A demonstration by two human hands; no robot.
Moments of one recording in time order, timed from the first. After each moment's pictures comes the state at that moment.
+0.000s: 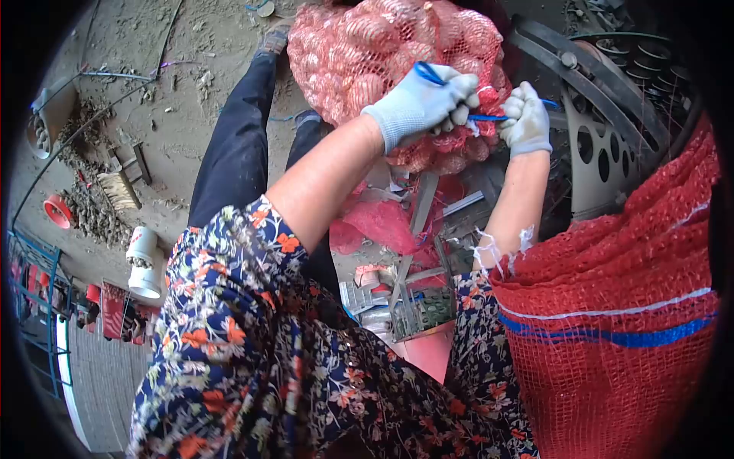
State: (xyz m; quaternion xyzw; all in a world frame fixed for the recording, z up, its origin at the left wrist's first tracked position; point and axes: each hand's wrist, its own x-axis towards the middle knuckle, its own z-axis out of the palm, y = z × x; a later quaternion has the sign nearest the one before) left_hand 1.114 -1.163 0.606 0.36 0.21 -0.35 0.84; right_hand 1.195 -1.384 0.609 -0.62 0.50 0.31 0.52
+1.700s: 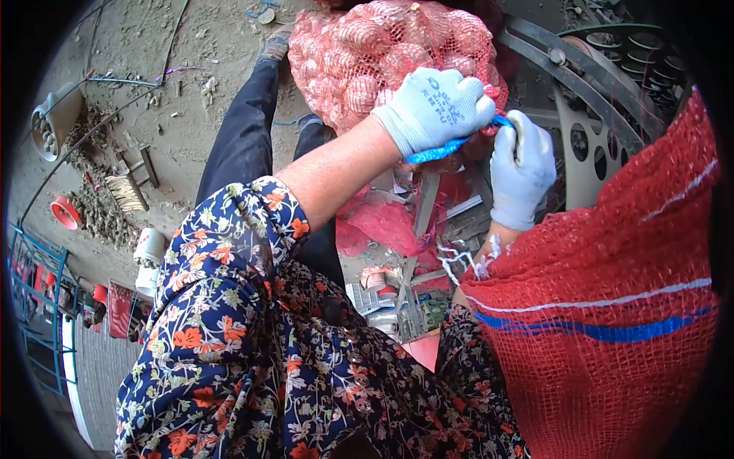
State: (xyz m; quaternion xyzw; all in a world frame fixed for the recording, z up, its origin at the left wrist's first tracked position) left_hand 1.123 -1.172 0.606 0.90 -0.18 0.01 0.41; right_hand 1.141 -1.330 0.690 -0.98 -0.19 0.09 0.06
